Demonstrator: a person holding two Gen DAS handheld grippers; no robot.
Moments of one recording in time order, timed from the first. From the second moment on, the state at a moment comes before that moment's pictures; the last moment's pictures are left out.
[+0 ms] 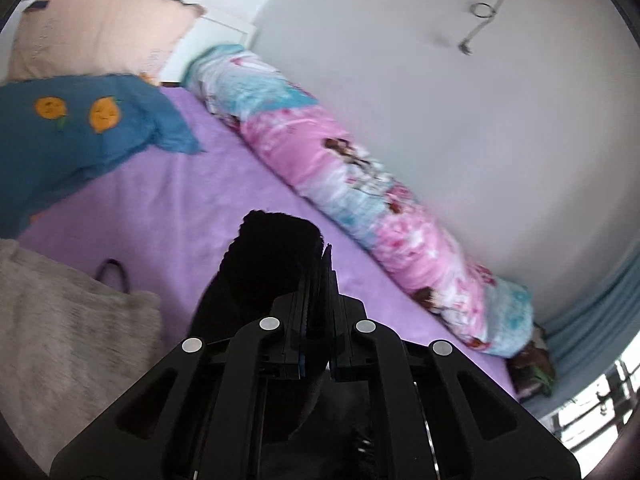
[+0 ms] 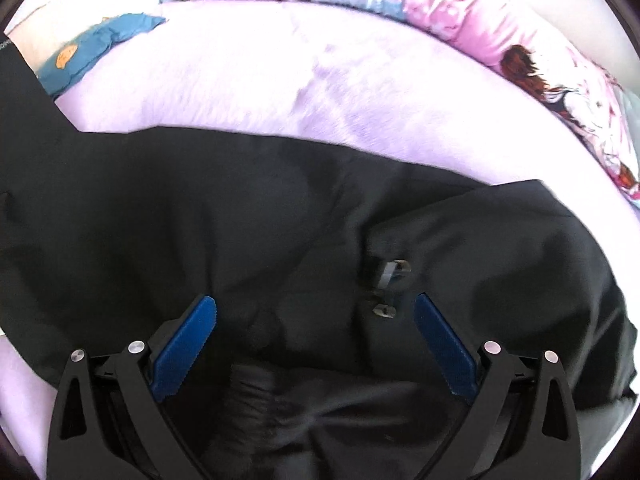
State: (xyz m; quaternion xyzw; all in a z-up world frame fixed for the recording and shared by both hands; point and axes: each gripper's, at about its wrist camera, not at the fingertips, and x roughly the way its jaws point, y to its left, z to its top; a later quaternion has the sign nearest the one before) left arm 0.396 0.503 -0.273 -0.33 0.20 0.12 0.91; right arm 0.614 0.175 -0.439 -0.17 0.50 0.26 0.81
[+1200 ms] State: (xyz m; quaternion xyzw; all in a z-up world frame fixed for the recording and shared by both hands) left arm 0.509 0.181 -0.174 -0.31 0.20 -0.12 0.92; right arm 0.556 -0.107 -0.444 -0.02 0.56 0.18 0.81
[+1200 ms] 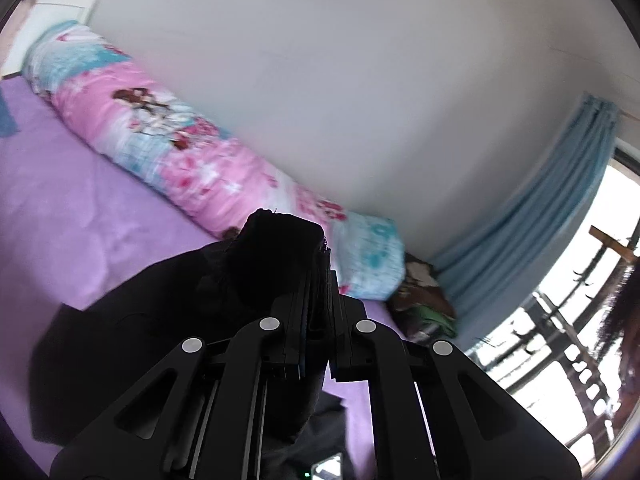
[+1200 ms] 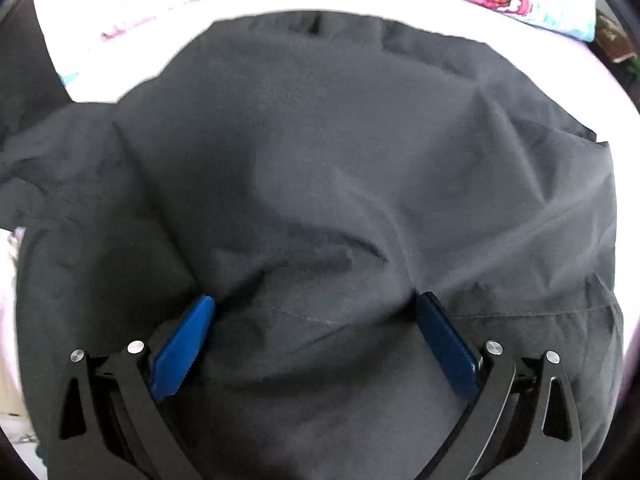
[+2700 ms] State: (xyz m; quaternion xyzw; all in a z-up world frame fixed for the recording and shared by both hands) left arm 0.519 -0.198 -0.514 -0.15 0.45 -0.29 0.83; right arm 0.483 -0.363 -0.390 0.07 0.52 0.10 0.85
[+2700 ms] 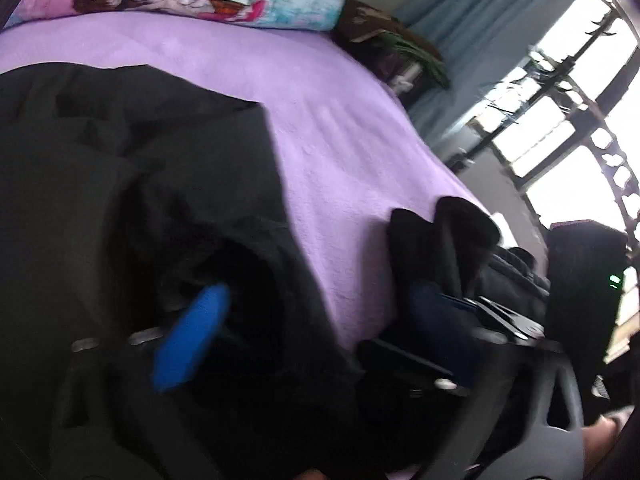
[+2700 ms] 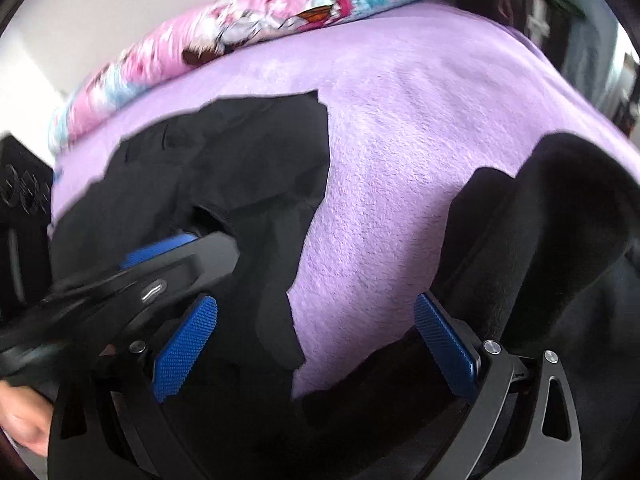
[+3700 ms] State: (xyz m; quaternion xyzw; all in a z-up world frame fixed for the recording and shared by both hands) left arm 0.584 0.144 -0.441 -0.07 0.43 -0.04 0.90; right arm 0.532 -0.277 -0.359 0.10 0.49 0.23 0.84
